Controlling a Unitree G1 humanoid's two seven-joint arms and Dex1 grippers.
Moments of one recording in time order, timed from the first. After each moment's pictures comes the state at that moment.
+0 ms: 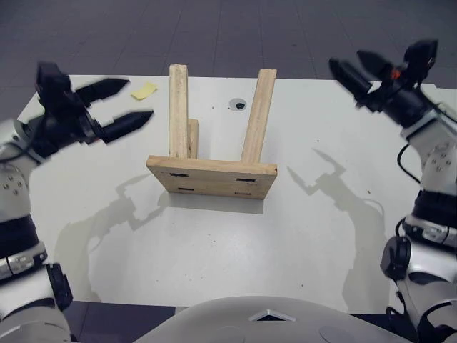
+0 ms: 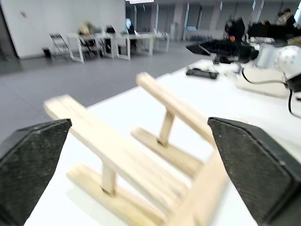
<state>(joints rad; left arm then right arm) -0.26 0.78 0.37 -0.15 -0.69 0.67 -1.10 -0.46 -0.53 -0.34 -0.08 0.65 0.72 0.72</state>
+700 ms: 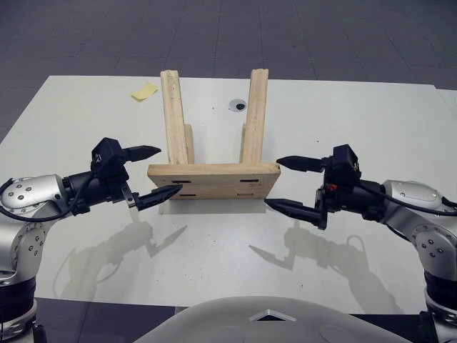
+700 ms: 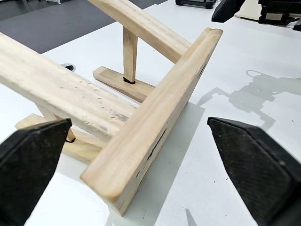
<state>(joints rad) 0.06 0.84 0.32 -0.48 -0.65 0.66 -0.99 -0.06 -0.70 -0.12 -0.62 0.84 0.81 0.85</state>
